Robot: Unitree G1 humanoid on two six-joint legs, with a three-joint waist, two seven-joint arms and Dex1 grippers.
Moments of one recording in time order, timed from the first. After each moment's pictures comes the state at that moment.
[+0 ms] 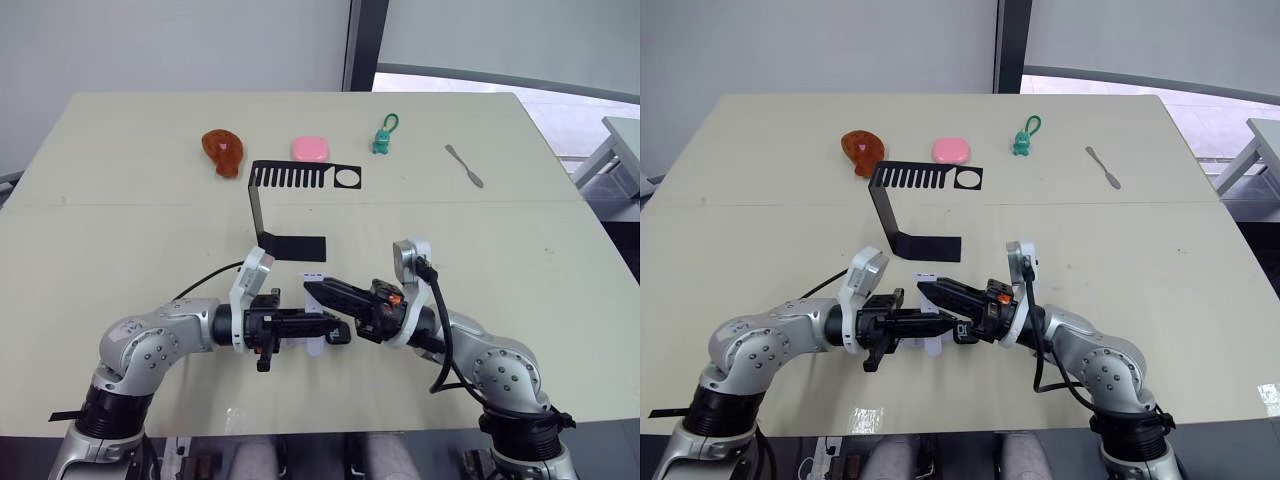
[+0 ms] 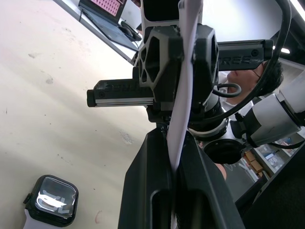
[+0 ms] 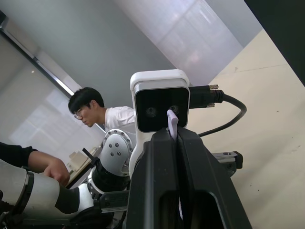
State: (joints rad) left arm -0.32 0.55 -0.04 -0.34 -0.98 0.97 -0.87; right arm -0.26 -0.27 0.06 -0.42 1.15 0.83 0.60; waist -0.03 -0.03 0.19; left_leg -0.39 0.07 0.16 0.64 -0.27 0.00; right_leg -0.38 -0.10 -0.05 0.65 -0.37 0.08
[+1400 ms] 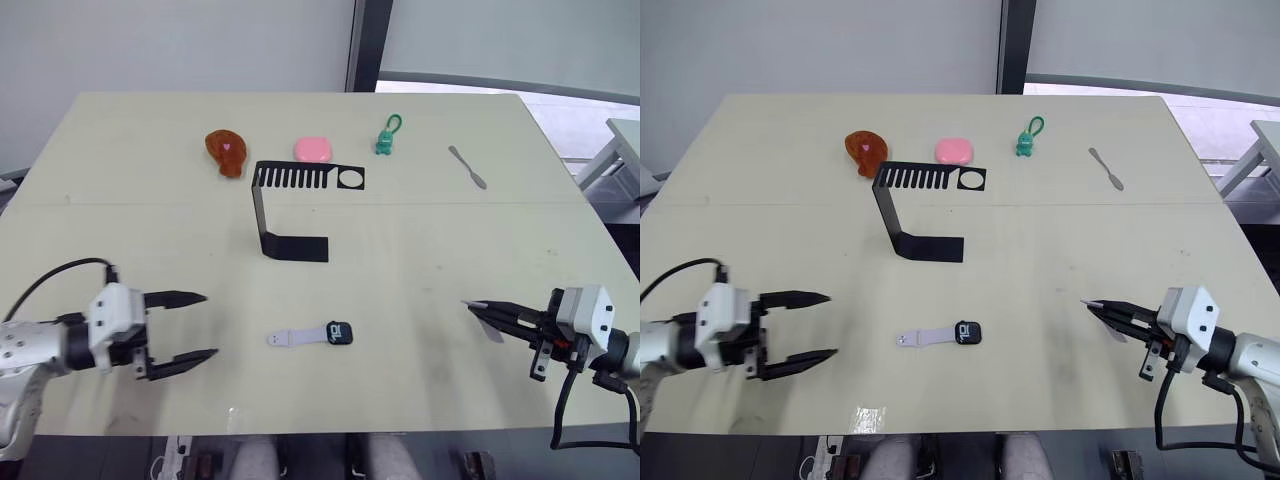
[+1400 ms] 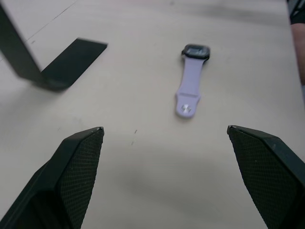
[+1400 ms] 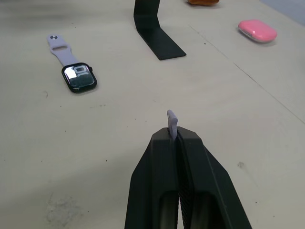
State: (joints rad) left arm 0.04 0.88 0.24 -0.36 -0.48 0.23 -1.14; right arm 0.16 -0.81 -0.37 -0.29 0.50 0.02 1.13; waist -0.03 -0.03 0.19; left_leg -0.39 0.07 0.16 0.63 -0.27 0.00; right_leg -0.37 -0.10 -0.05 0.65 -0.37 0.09
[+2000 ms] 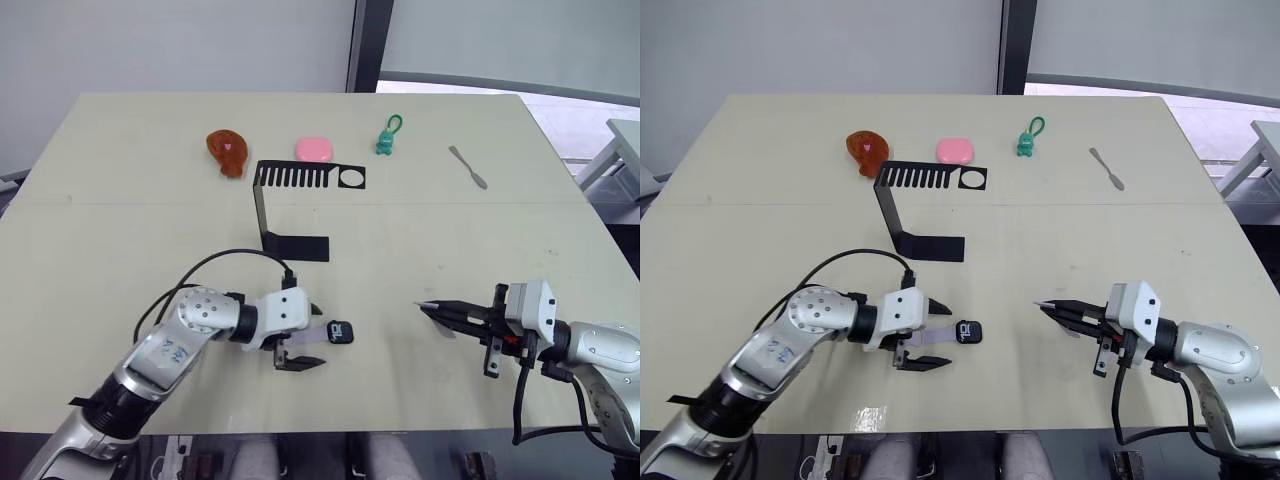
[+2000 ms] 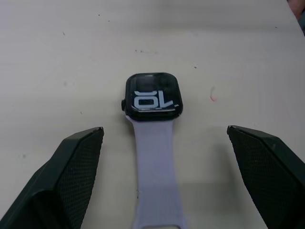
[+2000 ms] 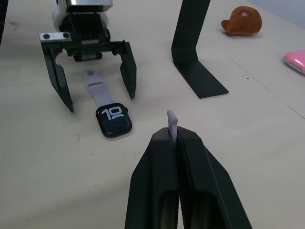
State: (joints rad) left arm -0.39 0.62 -0.40 -0.34 -0.11 0.54 -0.90; right arm 0.07 -0.76 -0.20 -0.40 0.50 0.10 1.07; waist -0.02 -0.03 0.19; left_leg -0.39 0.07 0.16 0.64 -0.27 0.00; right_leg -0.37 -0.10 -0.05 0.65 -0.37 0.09
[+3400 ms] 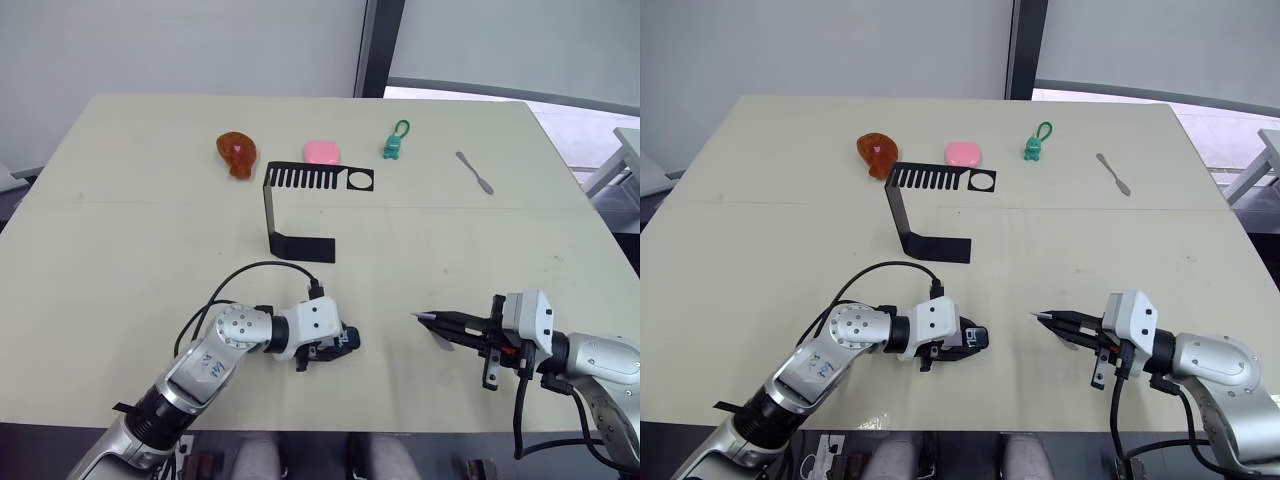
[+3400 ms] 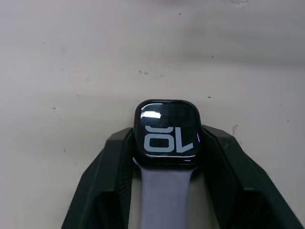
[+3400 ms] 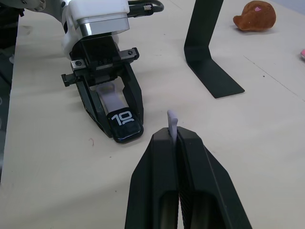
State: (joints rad) left arm -0.35 0.51 -0.47 -0.33 -0.04 0.55 -0.80; right arm 0.13 -0.76 -0.20 -0.44 0.51 0.14 1.05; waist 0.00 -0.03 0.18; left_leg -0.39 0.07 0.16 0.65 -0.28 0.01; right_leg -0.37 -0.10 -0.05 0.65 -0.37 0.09
